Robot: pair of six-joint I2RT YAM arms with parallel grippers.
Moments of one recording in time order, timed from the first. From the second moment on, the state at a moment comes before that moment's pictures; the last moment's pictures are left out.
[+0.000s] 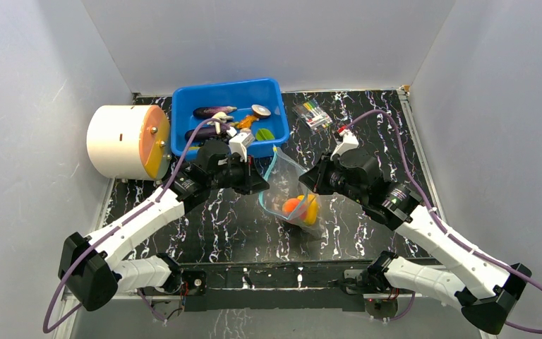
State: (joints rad) left arm -0.69 1.17 0.90 -0.29 0.35 -0.50; right arm 0.76 0.91 0.97 -0.49 0.05 0.70
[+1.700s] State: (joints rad) left arm -0.70 1.26 1.09 -0.44 0.12 -0.37; right arm 0.76 0.84 0.89 -0.51 0.15 0.68
